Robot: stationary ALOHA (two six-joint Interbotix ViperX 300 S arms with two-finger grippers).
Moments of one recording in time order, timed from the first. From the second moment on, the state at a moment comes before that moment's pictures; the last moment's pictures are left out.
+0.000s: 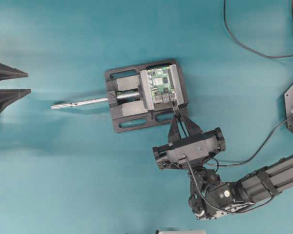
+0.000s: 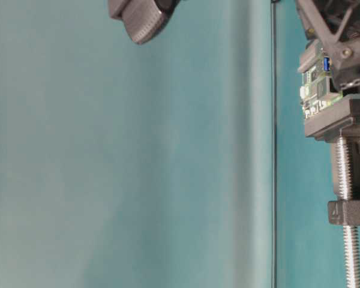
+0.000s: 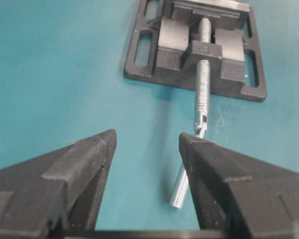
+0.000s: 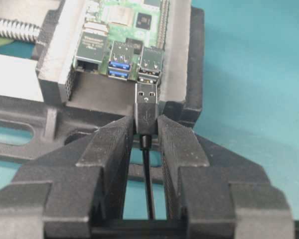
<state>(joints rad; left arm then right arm) 0.22 -1.14 1.57 -0.07 -0.11 -0.06 0.56 0.50 0.31 2.05 -1.65 -0.83</state>
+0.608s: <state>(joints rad) 0.22 -1.14 1.57 -0.07 -0.11 -0.06 0.55 0.51 0.30 2.05 -1.65 -0.82</state>
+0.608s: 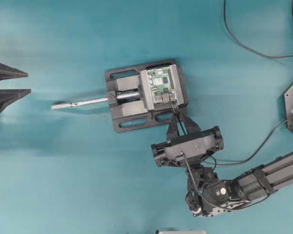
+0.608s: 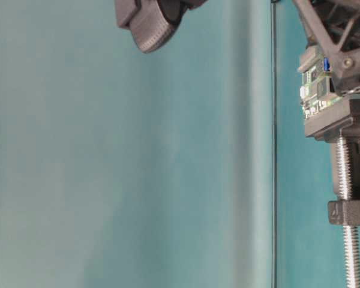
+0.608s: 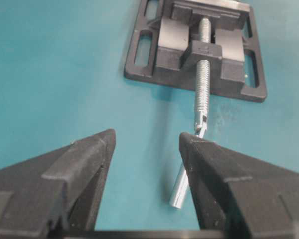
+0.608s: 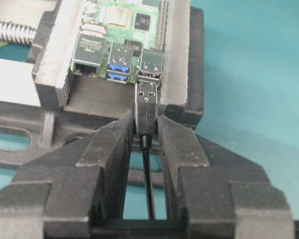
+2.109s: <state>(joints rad) 0.22 -1.14 1.57 -0.07 -0.11 -0.06 0.51 0.53 0.27 2.05 -1.65 -0.81</state>
